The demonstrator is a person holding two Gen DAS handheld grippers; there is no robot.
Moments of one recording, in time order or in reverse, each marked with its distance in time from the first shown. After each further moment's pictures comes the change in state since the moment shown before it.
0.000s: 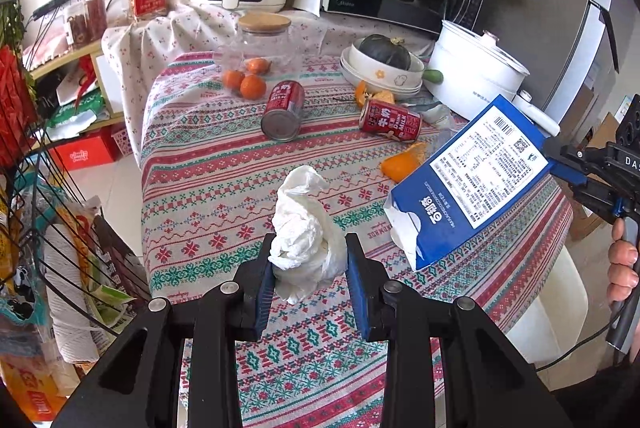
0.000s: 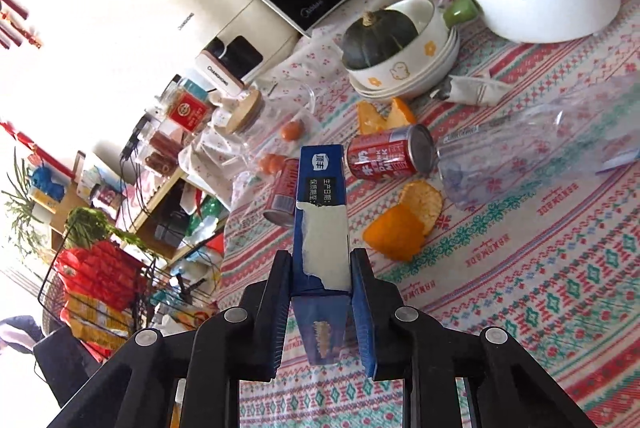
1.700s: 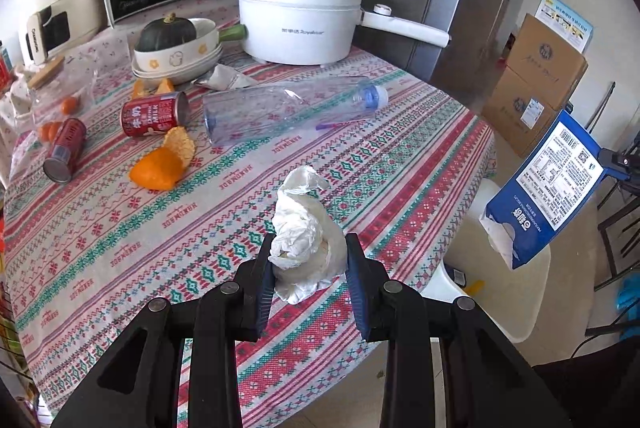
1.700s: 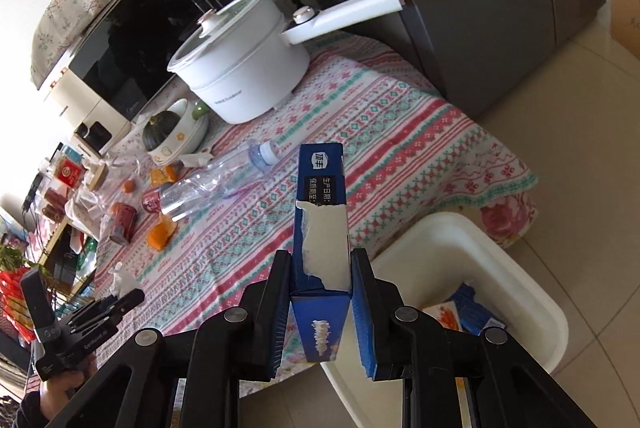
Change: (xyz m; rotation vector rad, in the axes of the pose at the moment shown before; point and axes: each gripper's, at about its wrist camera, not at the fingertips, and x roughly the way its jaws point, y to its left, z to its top) left arm 0.044 -0.236 -0.017 0.310 0.097 -0.211; right arm -0.300 -0.173 -0.032 0.117 -0.117 -0.373
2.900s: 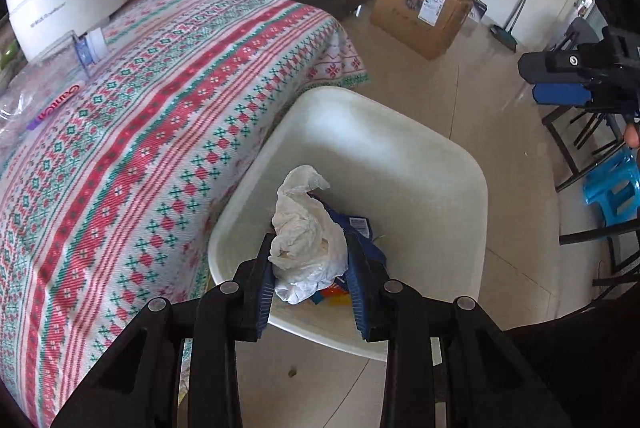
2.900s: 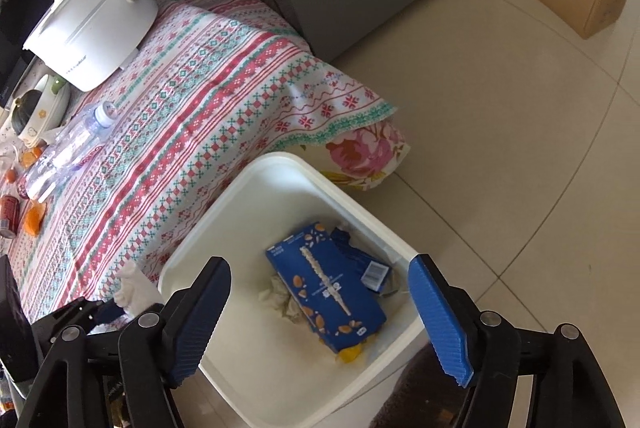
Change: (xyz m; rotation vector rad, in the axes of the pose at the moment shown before) left arm 0.111 -0.202 -0.032 0.309 0.212 -0.260; right arm 0.011 -0.083 -0.012 0.112 0.157 -0.329
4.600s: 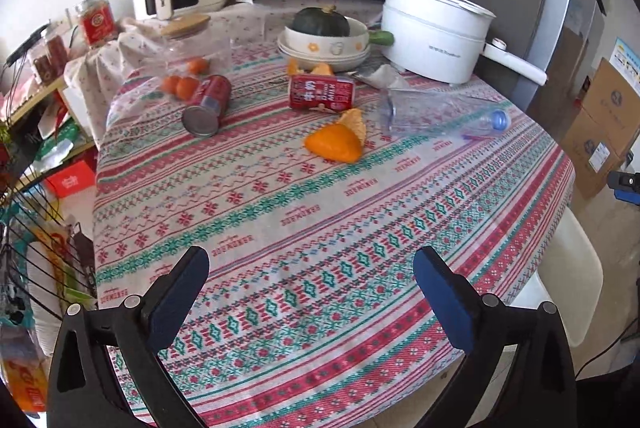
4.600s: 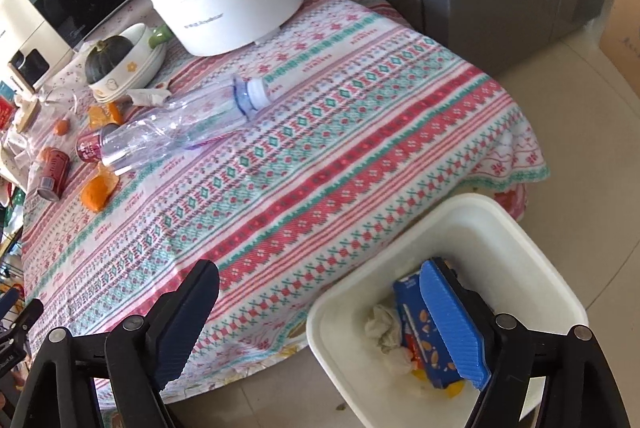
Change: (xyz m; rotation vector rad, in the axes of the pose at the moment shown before) left arm -0.222 0.256 -0.142 -0.516 -0.237 0.507; right arm 0.028 0.184 -0.001 -0.230 -0.048 0.072
